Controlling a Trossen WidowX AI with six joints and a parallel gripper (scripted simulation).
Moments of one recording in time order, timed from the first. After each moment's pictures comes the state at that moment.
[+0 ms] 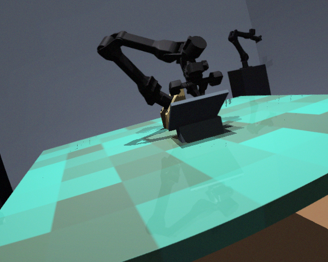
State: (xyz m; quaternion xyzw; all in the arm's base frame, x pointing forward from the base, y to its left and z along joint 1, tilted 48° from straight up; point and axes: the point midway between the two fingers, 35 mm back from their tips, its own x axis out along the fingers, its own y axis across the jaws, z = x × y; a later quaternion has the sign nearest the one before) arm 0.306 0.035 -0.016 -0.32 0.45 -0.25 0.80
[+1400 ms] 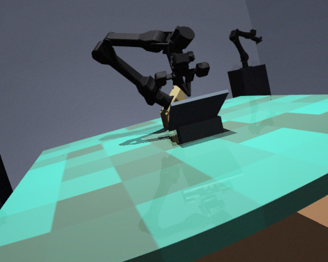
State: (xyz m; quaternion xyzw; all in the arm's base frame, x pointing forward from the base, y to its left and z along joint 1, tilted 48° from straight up) arm 0.307 0.035 0.042 -0.31 0.47 -0.26 0.79
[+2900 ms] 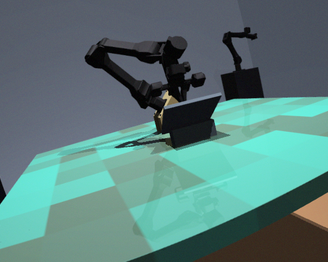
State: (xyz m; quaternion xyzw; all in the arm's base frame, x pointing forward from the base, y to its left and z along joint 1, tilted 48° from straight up) arm 0.318 0.015 0.025 -0.31 0.47 -0.26 0.78
